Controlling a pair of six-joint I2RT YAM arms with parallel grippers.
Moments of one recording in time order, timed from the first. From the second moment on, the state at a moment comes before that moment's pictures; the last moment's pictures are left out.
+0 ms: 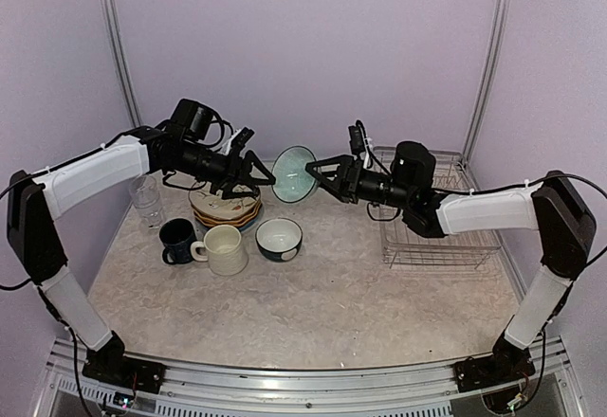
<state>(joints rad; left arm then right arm) -0.50 1.65 1.46 -0.57 0.69 -0.48 0.69 1.70 1.02 0.73 -0.54 0.91</state>
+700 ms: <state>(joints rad) -0.51 1.66 1.46 -0.58 0.61 -0.45 0.76 1.84 1.05 0.95 -0.55 1.11</state>
